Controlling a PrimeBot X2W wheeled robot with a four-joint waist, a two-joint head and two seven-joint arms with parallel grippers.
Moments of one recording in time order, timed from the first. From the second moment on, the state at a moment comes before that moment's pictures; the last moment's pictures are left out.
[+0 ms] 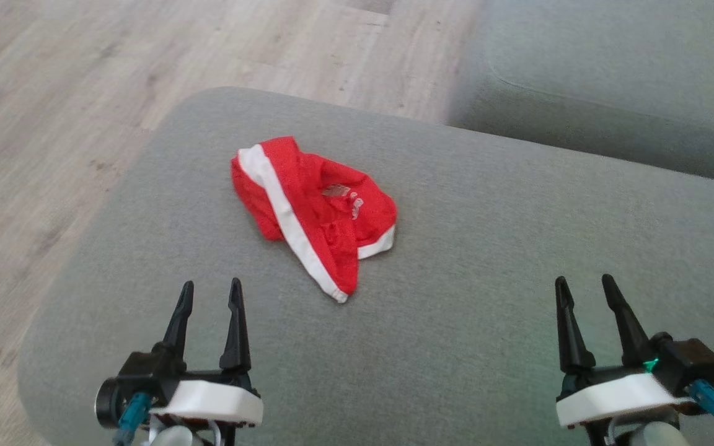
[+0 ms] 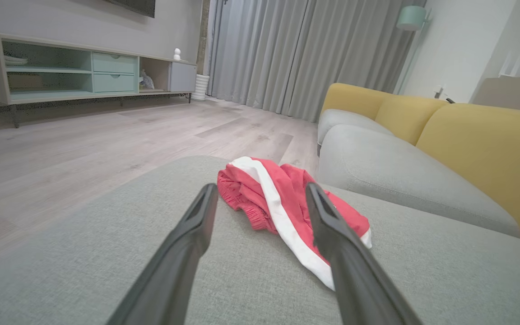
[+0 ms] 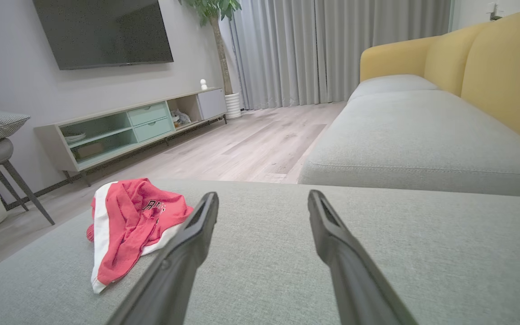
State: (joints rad) left arm -0.06 0.05 -0.23 0.31 -0.30 0.01 -0.25; right arm 0.05 -0.04 0.06 0.22 0.20 0.13 -0.25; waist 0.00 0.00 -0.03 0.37
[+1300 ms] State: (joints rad) left arm -0.47 0.06 -0.33 0.78 -0.41 -0.12 0.12; right arm -0.04 -0.04 0.05 0.21 0.17 0.13 -0.25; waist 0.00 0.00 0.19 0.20
